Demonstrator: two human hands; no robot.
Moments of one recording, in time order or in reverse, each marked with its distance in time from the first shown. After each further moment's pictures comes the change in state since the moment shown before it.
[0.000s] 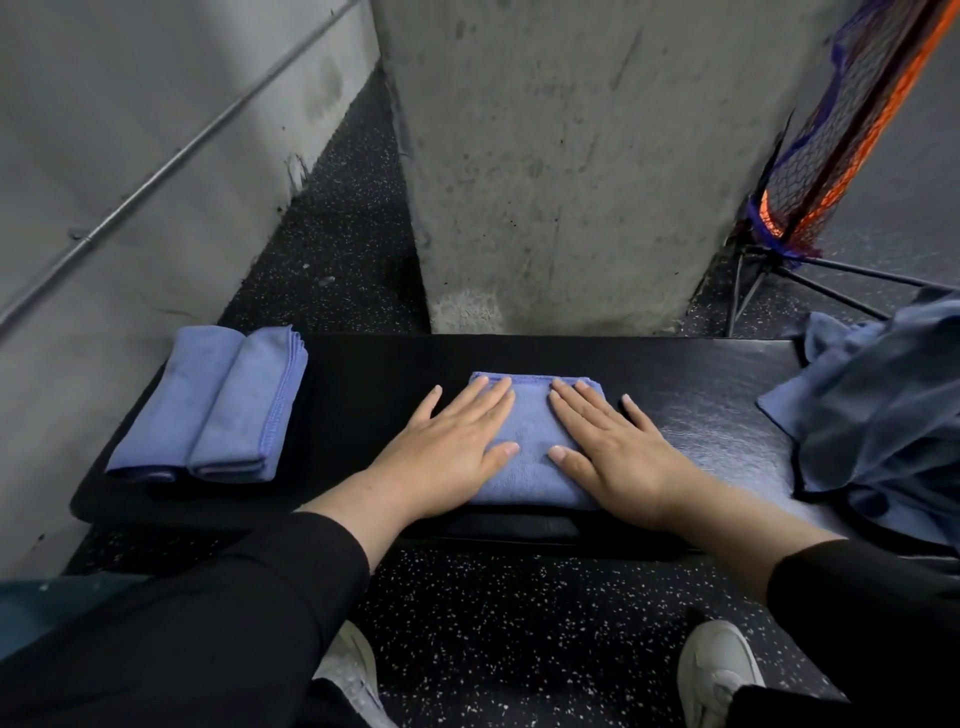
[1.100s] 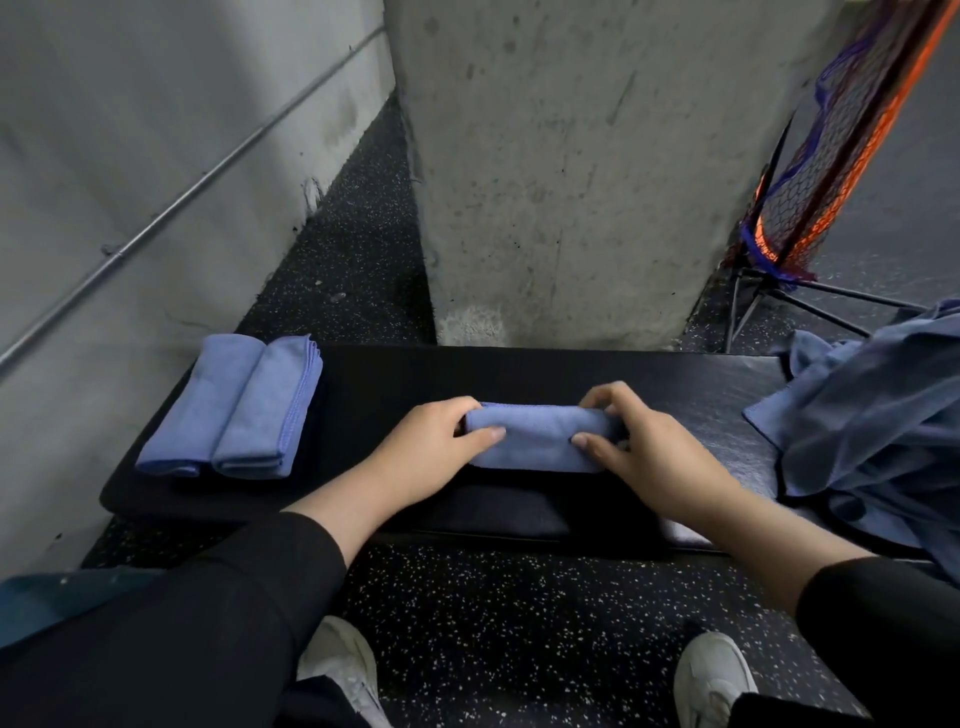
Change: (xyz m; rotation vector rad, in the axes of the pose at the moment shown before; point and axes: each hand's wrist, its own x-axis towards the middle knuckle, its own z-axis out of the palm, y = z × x) left_hand -0.026 0.005 -0.031 -0.667 0.254 -0.135; right_hand -0.029 0.002 -0.028 0.433 0.336 0.022
